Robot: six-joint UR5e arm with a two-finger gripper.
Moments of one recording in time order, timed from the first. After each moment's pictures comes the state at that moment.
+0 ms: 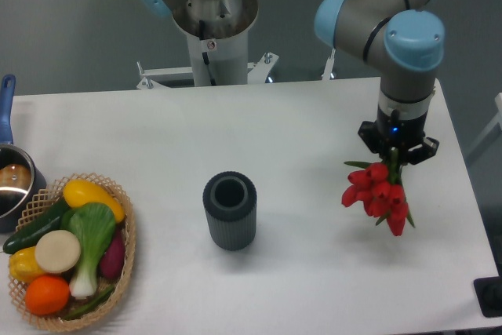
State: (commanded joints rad) arm 2.79 -1.91 -1.58 -1.00 1.58 1.26
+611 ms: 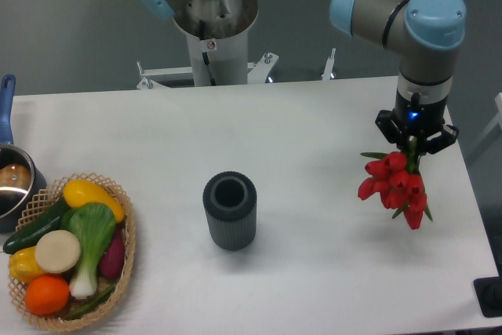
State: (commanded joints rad) arm 2.81 -1.87 -1.57 -0.99 1.32 1.26
